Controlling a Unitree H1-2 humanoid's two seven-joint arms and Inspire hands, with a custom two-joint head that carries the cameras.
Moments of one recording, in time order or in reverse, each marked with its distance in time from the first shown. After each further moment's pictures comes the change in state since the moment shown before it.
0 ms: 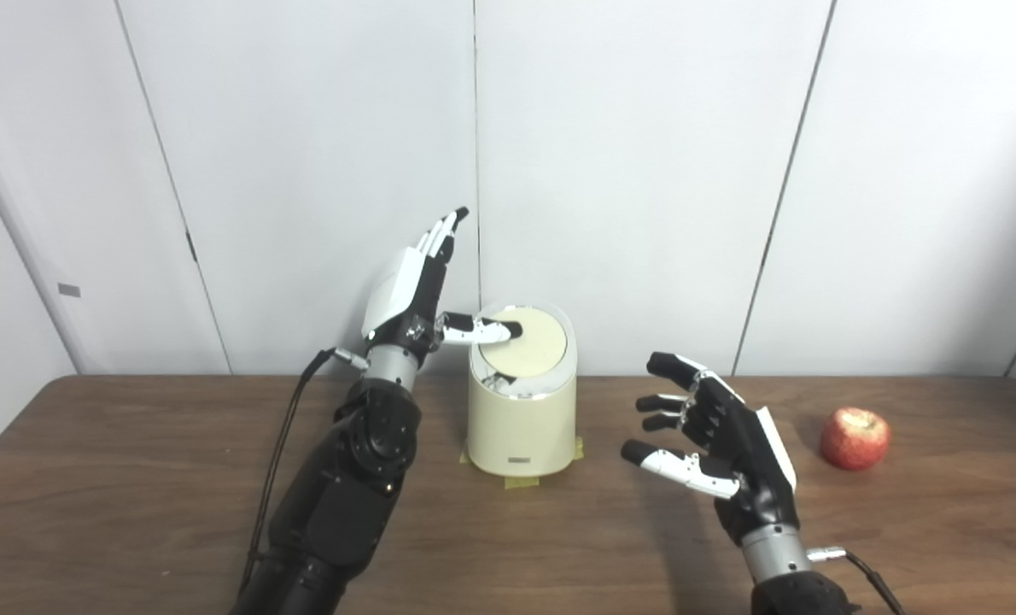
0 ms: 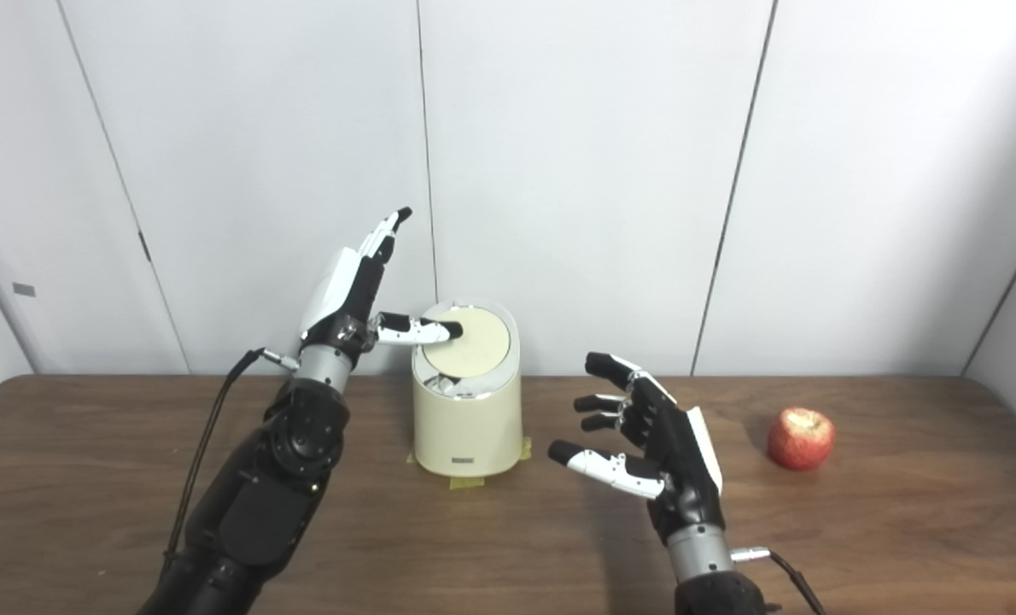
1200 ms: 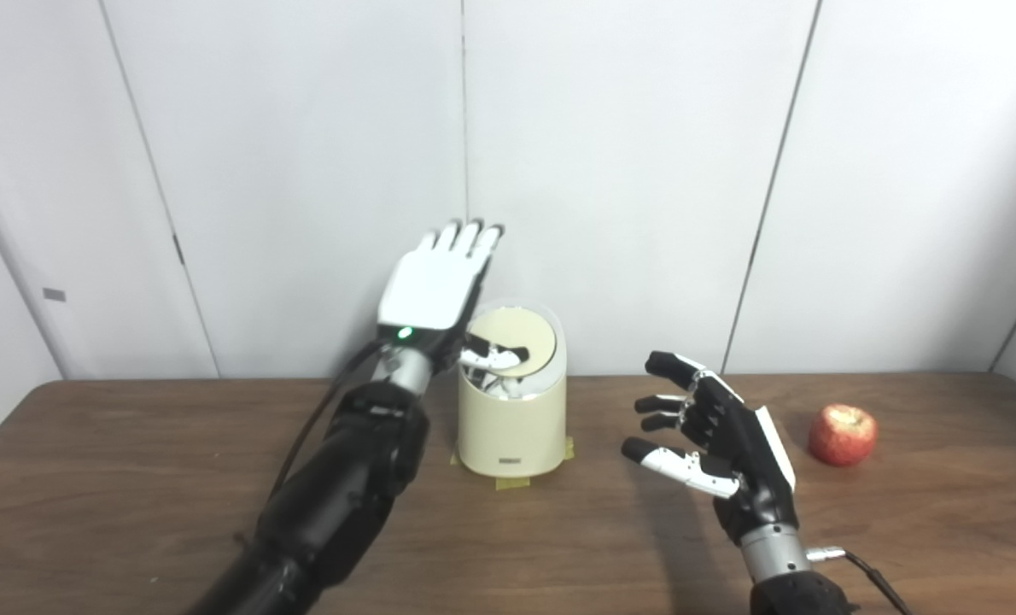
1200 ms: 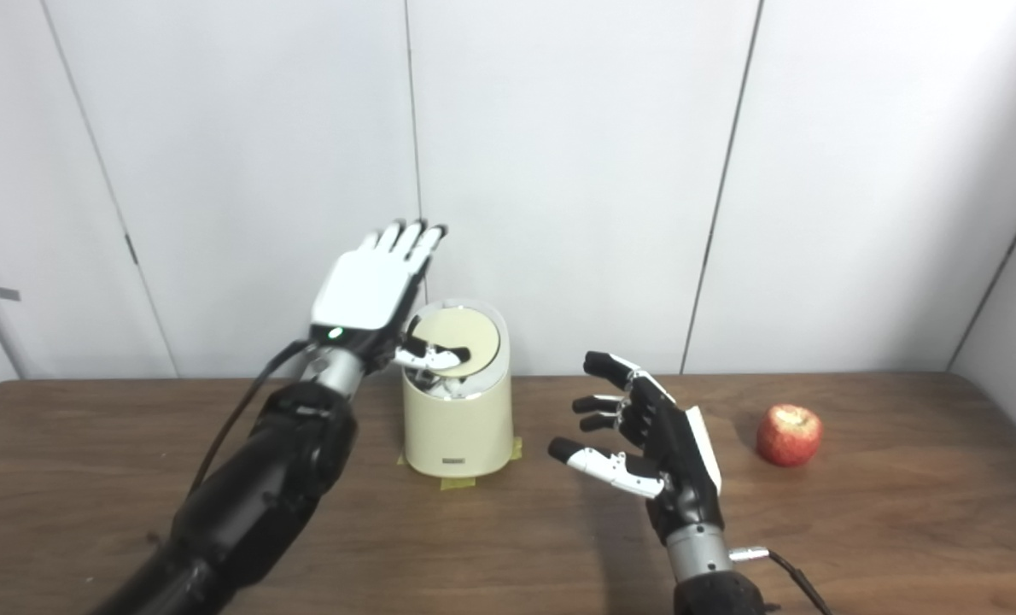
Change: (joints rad) left arm 0.036 0.063 -0.142 -0.149 0.274 0.151 -0.031; right arm 0.000 -0.006 -0.002 0.003 0.002 0.000 0.000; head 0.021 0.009
